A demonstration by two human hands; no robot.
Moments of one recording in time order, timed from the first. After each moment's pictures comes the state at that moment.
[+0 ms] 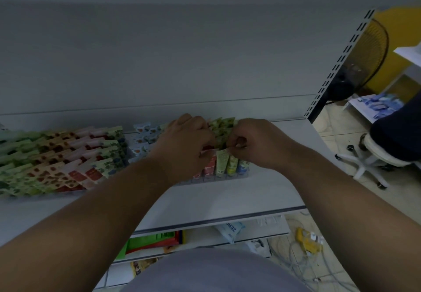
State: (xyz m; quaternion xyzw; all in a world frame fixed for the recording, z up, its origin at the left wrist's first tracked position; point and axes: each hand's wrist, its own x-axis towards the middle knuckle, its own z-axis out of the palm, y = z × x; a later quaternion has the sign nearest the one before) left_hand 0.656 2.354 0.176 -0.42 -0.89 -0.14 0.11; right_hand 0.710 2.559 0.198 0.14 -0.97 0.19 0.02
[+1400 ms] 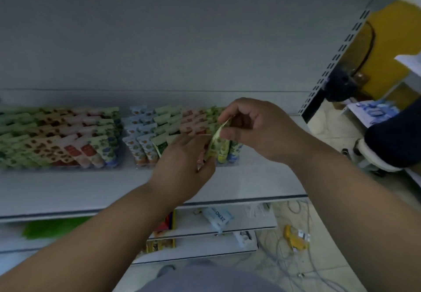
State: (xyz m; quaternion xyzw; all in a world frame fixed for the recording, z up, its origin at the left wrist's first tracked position) left_hand 0.736 2.364 0.155 -0.32 -0.89 -0.31 0.13; right_hand 0.749 2.553 0.234 0.10 -0.89 0.44 0.01
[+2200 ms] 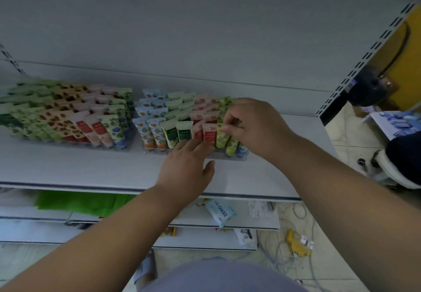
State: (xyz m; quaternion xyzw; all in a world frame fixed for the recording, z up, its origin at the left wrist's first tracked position) left_hand 0.750 2.367 0.109 -0.21 -0.95 -0.22 0.09; right_hand 0.718 2.545 0.197 0.18 -0.97 0.16 0.09
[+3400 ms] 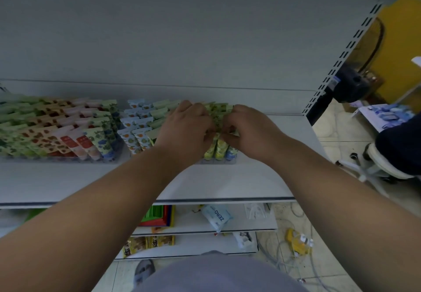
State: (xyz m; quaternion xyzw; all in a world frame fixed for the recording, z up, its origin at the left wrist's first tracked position) left_hand 0.683 2.390 0.155 -0.32 -0.92 -0.16 0.16; right_hand 0.715 2.573 0.181 0.17 -0.97 0.14 0.05
